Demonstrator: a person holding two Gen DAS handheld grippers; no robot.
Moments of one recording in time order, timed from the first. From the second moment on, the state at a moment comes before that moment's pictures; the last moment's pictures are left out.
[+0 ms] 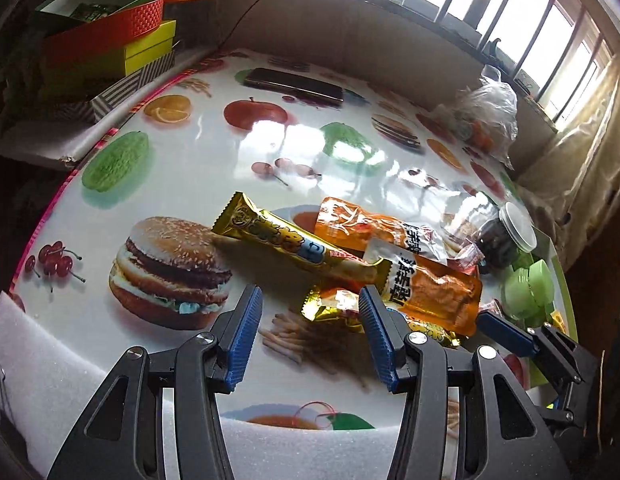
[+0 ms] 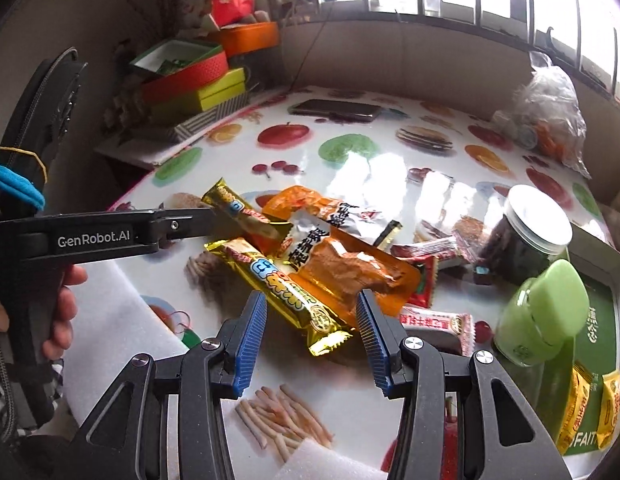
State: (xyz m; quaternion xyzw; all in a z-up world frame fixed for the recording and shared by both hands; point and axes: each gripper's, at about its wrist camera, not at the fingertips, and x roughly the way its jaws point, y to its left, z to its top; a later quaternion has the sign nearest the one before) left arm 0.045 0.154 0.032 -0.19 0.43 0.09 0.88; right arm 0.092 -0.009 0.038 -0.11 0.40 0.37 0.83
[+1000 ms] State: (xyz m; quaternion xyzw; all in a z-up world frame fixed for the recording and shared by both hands) left arm 0.082 0.176 0.016 -0.23 0.45 0.11 0.86; right arm 0.092 0.019 0.012 -0.11 0.45 0.41 0.79
